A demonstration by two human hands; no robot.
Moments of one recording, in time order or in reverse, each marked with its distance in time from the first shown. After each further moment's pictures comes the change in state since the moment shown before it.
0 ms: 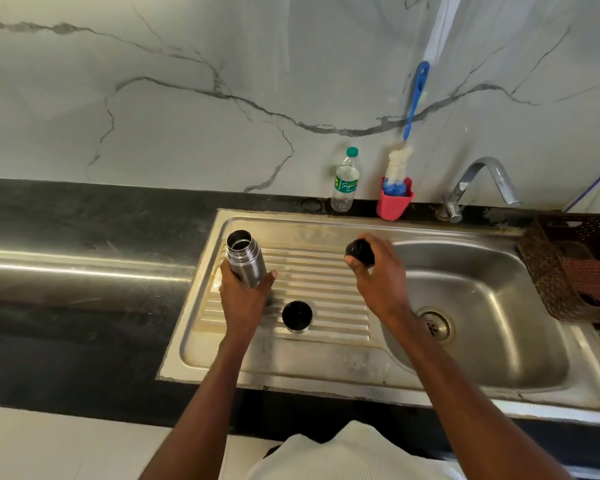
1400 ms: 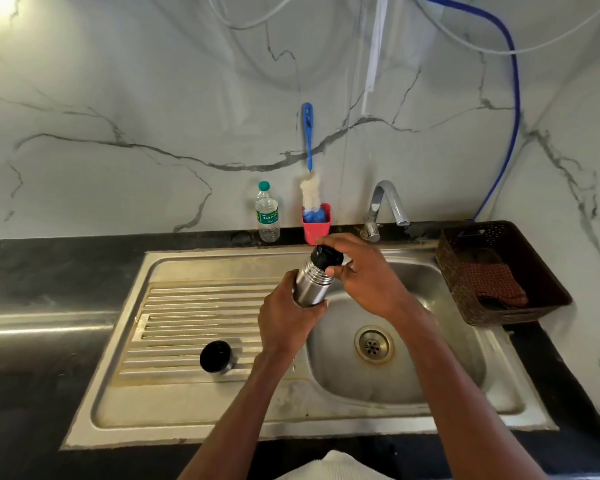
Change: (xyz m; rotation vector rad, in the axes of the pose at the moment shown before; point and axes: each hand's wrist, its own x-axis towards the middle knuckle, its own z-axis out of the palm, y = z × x) left_hand -0.110 0.125 0.179 0.366 -0.280 0.291; right_hand 0.047 0.030 -0.165 0.167 -0.298 -0.029
